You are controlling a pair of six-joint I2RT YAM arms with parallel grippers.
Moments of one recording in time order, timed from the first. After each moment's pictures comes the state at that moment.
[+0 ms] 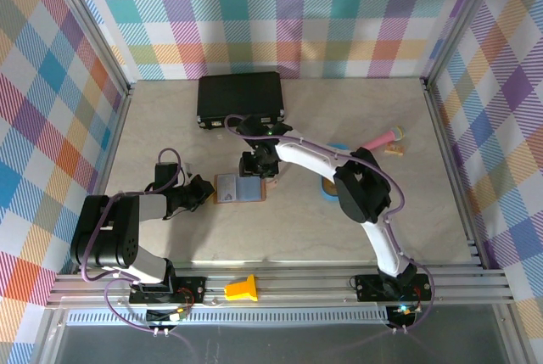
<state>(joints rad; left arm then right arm) 0.00 1.50 0.43 0.18 0.58 -0.74 0.84 2.19 1.83 -0.86 -0.12 0.69</state>
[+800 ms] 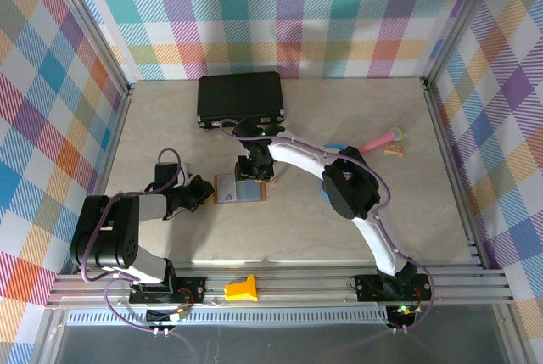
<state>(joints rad) 0.00 1.49 0.43 0.17 0.58 -0.74 0.84 2.30 1.92 -0.90 -0.20 0.66</state>
